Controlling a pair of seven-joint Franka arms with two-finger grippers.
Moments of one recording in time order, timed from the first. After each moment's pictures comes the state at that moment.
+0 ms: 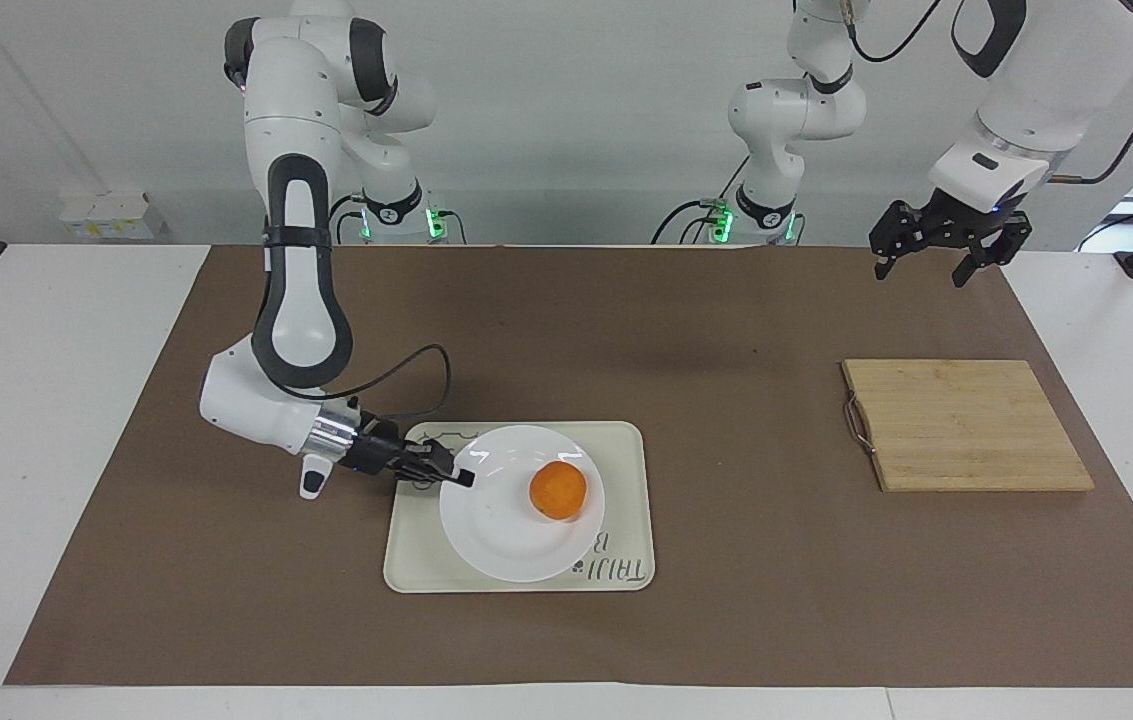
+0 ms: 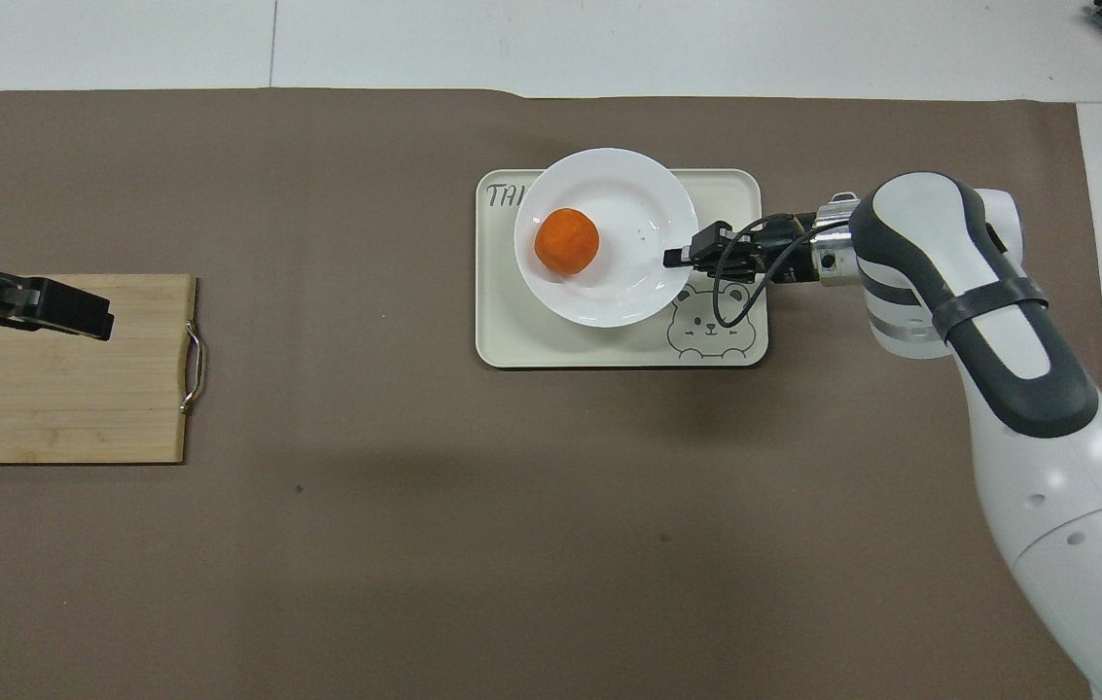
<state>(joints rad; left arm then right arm) -0.06 0.01 -0.05 -1.55 0.00 1.54 0.08 0.13 0.59 -0.07 -1.66 1.20 2.02 -0.42</state>
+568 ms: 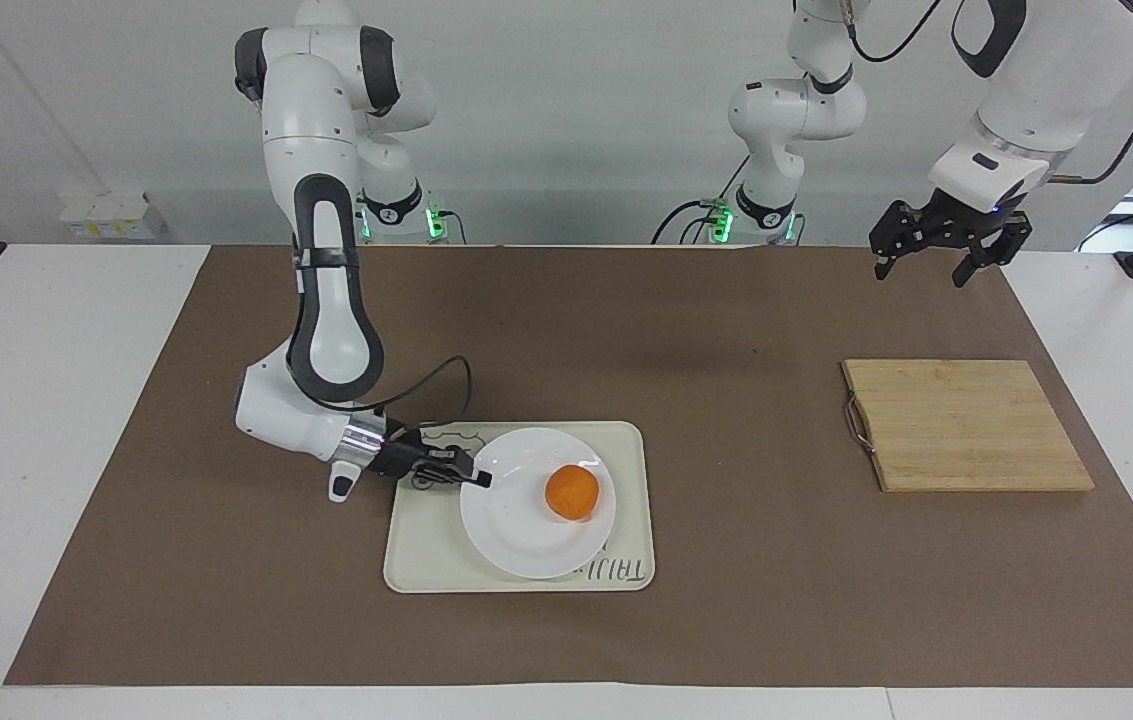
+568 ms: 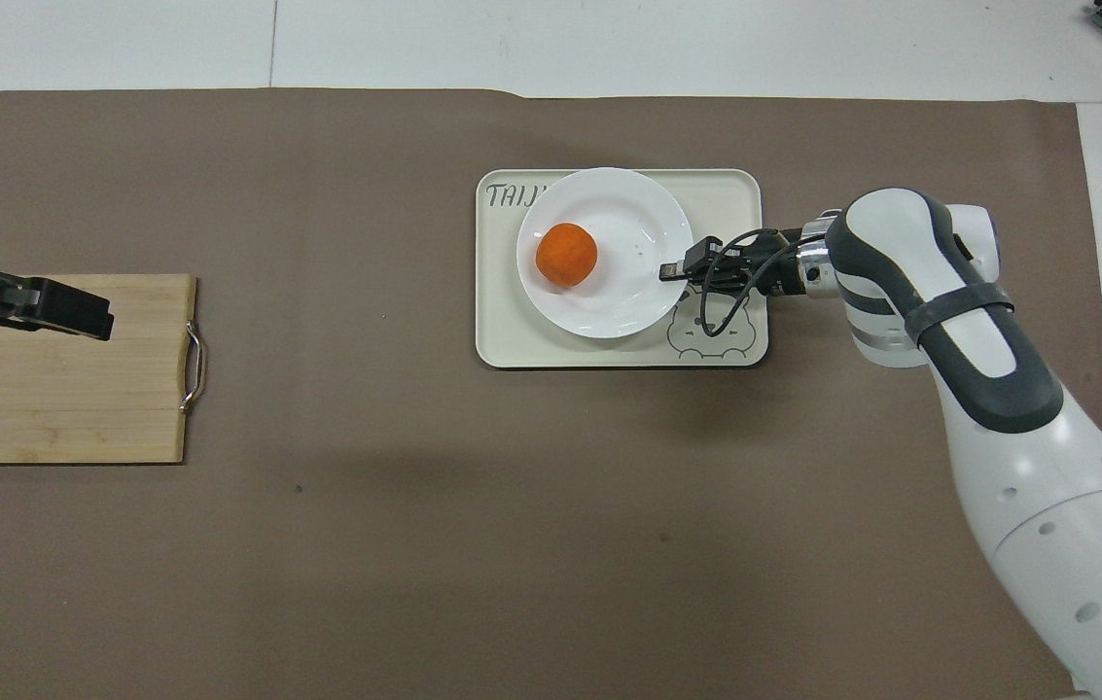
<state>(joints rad) -0.06 0.01 -0.05 -1.55 0.00 1.54 0.08 0.15 0.61 -0.07 -1.68 1.19 2.07 -0.42</state>
